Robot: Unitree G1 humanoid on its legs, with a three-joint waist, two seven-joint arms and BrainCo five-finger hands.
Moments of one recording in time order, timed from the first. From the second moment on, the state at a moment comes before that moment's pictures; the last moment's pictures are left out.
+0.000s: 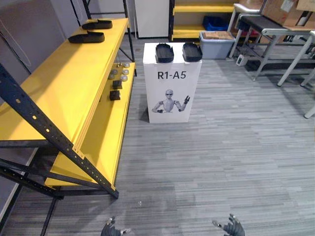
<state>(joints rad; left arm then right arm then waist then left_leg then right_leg) 0.20 0.12 0.05 0.82 -0.05 -0.12 0.08 0.16 -0.10 -0.20 0.79 0.08 -0.10 -0.09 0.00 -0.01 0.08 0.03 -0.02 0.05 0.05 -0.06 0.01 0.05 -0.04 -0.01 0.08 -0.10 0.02</state>
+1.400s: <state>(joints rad) 0.20 0.10 0.05 0.62 -0.04 -0.12 0.12 0.07 -0.11 -0.14 0.77 0.00 -0.10 -0.10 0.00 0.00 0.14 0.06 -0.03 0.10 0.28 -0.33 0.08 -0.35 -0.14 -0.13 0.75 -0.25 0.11</state>
